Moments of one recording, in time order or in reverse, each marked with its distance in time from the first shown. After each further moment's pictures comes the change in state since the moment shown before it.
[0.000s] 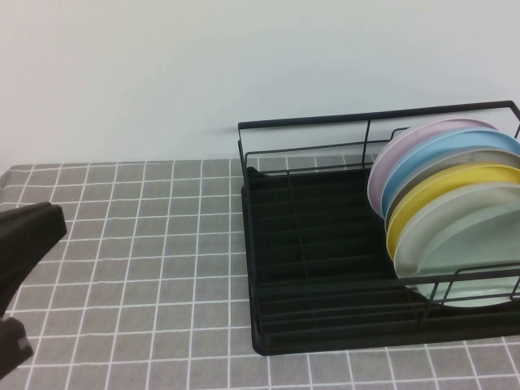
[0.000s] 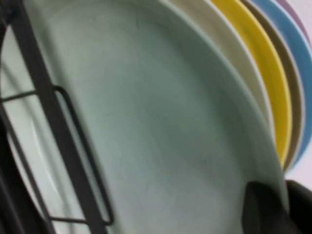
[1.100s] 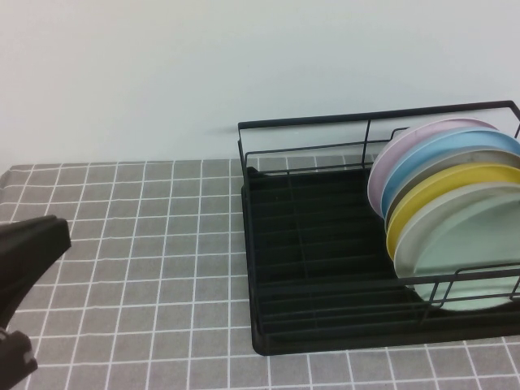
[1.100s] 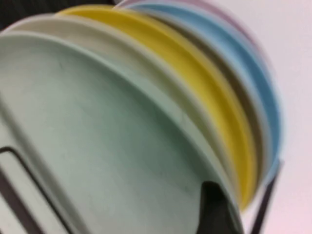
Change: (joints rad) right arm 0.000 0.014 -0.015 0.338 -0.056 -0.136; left arm 0.000 0.000 0.000 0.023 0.037 -0.001
